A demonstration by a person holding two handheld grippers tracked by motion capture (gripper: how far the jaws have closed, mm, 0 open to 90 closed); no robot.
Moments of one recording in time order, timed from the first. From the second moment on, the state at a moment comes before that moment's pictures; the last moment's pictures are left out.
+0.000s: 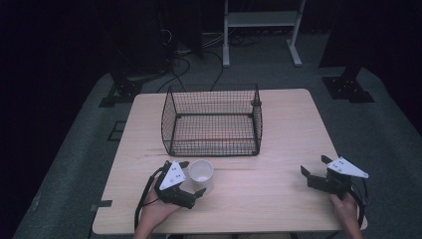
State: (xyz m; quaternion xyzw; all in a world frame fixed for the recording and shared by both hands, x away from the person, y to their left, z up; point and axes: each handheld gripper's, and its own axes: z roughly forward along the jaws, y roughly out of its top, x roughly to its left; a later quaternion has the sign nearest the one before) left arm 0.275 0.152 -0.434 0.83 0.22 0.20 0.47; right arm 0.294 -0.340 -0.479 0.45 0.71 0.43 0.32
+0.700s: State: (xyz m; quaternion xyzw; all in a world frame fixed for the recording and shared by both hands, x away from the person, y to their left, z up) left arm 0.293 0.139 -0.441 0.85 0.23 0.18 0.43; right arm 0.294 -0.340 -0.479 0.45 0.71 0.43 0.32
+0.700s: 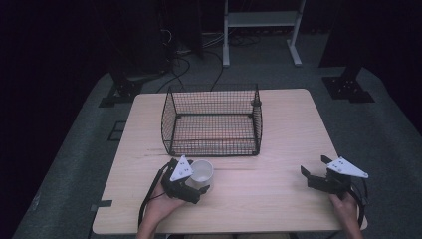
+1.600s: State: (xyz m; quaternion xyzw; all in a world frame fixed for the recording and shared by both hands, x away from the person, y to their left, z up) left arm 0.304 0.136 -0.446 0.86 0.23 0.14 0.43; right arm 0.294 -0.340 -0.479 0.44 0.71 0.43 0.32
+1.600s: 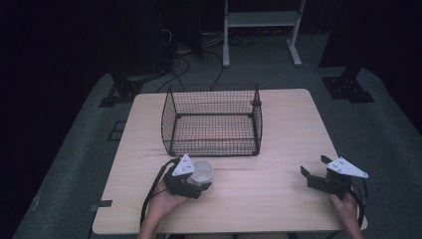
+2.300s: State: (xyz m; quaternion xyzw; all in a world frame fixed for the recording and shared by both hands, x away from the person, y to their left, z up) left arm 0.307 0.129 -0.421 0.86 0.21 0.14 0.45; right arm 0.294 -0.340 -0.479 0.44 0.71 0.43 0.32
